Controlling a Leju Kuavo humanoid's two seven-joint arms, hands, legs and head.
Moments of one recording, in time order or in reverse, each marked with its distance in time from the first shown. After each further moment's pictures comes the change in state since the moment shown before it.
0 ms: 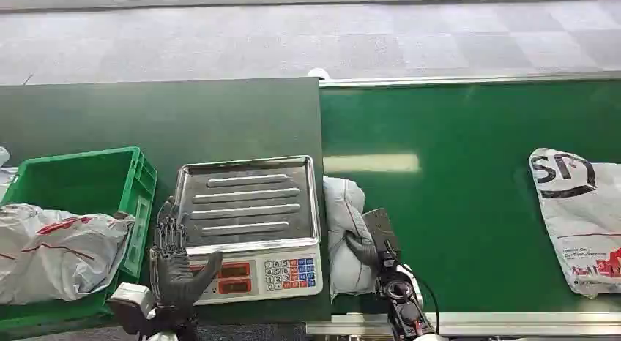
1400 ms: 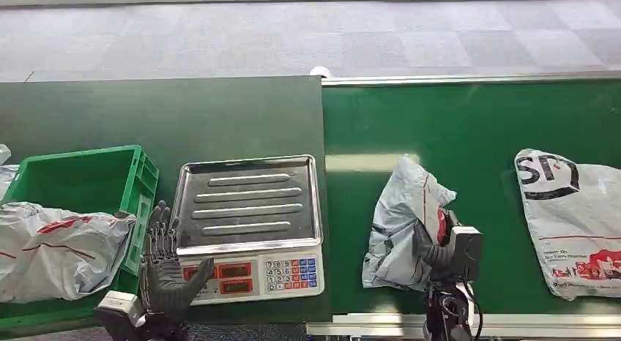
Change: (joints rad) left arm 0.037 0.011 0.027 -0.047 0.003 -0.032 0.000; right arm 0.170 -0.030 -0.192 -0.433 -0.232 0.031 -0.275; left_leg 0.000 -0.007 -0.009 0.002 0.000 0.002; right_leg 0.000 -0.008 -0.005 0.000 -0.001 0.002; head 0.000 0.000
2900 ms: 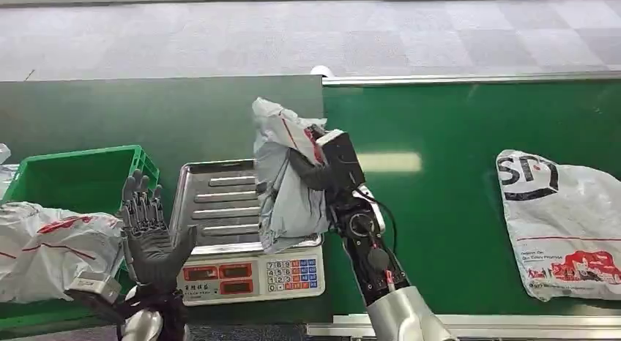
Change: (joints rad) left arm -0.119 -0.053 0.063 -0.053 0.039 -0.060 0.000; right arm -0.364 0.147 0.607 0.144 -0.032 0.007 0.260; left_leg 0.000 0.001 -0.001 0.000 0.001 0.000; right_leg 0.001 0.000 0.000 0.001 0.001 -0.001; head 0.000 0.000
